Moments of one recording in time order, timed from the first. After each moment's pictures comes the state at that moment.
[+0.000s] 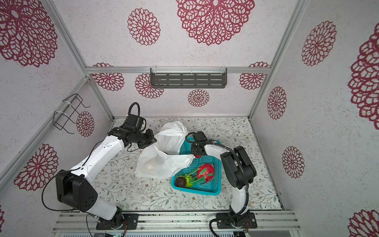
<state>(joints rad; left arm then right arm) -0.34 1.57 1.42 -0.79 0.25 -0.81 0.49 1.86 1.17 -0.32 0.05 0.48</state>
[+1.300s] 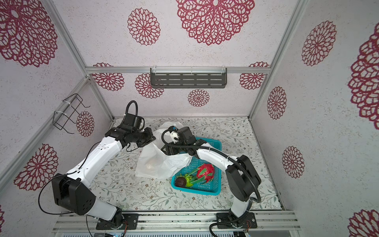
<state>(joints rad) -0.34 1.53 1.42 -0.77 0.21 -0.81 0.72 1.71 1.31 -0.22 -0.37 0.28</state>
